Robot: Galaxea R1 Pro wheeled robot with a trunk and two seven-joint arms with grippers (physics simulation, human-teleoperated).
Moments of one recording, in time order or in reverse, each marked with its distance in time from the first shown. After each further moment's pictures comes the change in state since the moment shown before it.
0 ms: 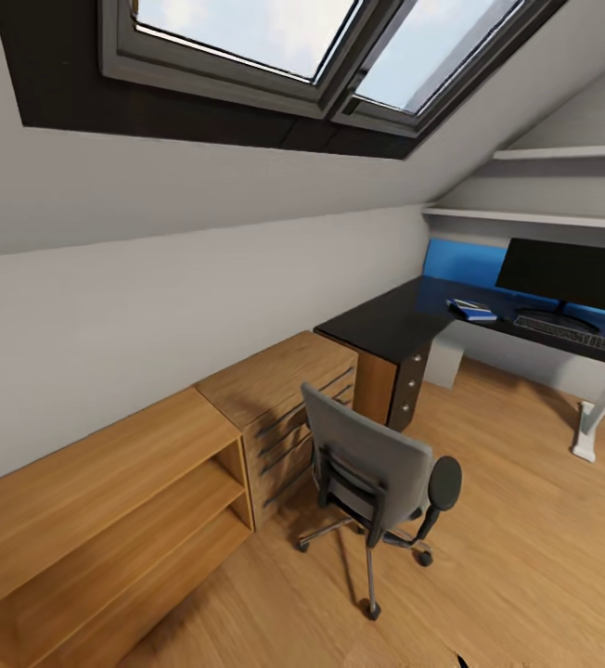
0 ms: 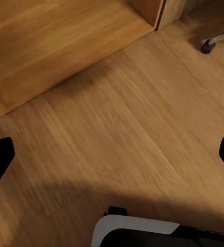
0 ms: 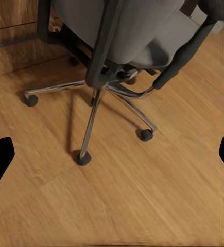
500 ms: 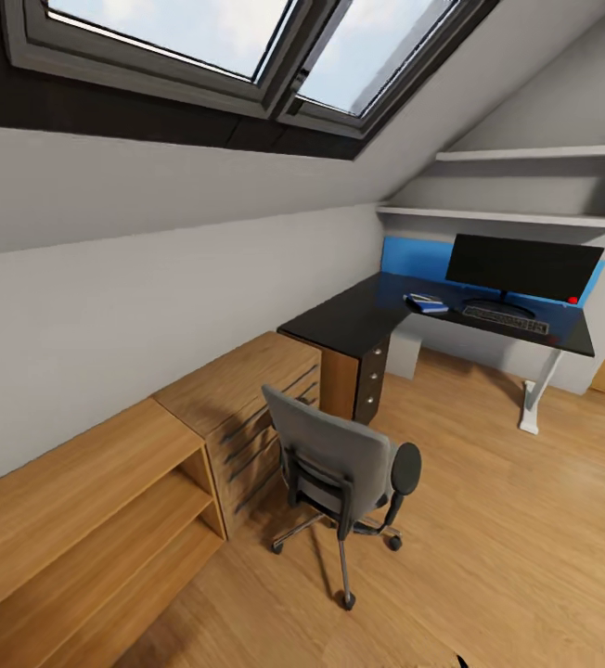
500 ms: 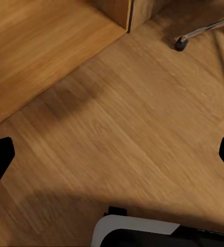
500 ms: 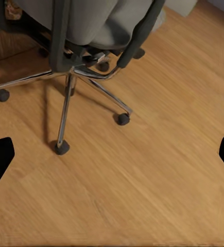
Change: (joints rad) left arm 0.000 0.000 0.001 0.000 0.000 -0.001 0.000; right arm 0.000 0.000 0.000 0.000 0.000 0.000 0.000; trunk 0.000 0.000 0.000
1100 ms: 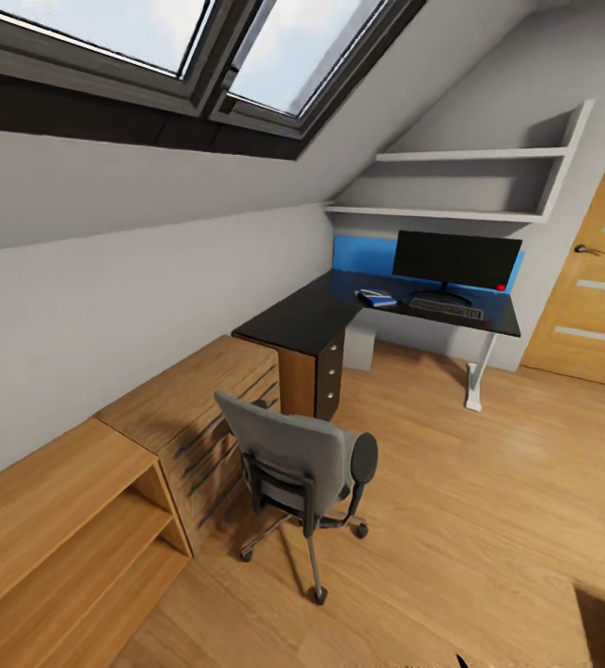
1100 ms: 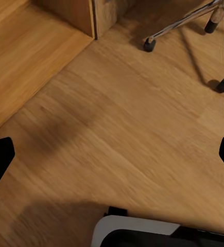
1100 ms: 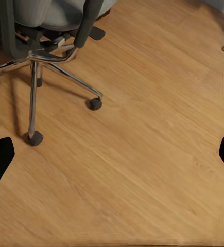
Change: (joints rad) left arm 0.000 0.000 0.000 0.000 0.000 -0.001 0.000; right arm 0.000 0.001 0.000 0.000 0.002 0.000 0.000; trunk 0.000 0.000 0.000
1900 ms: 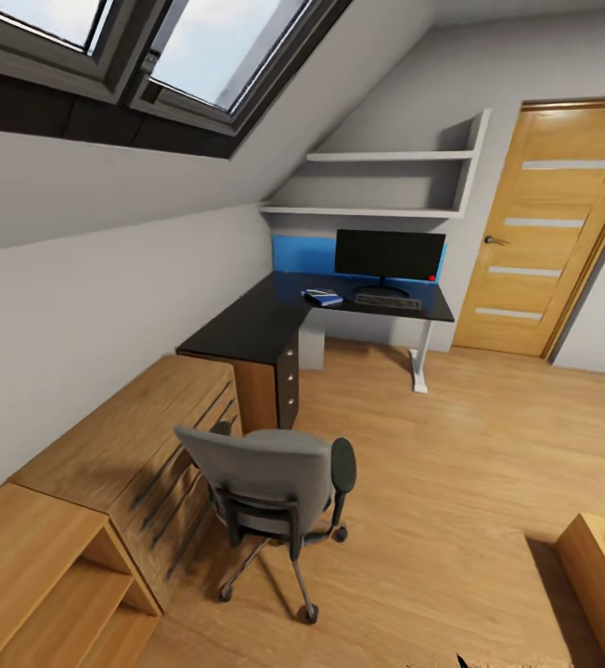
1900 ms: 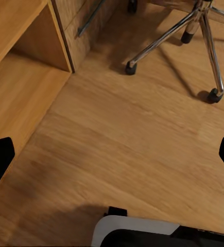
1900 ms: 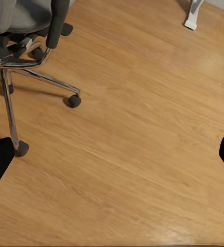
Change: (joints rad) left arm 0.000 0.000 -0.001 0.000 0.000 0.000 0.000; right arm 0.000 -0.001 0.000 0.001 0.000 0.000 0.001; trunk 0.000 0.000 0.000
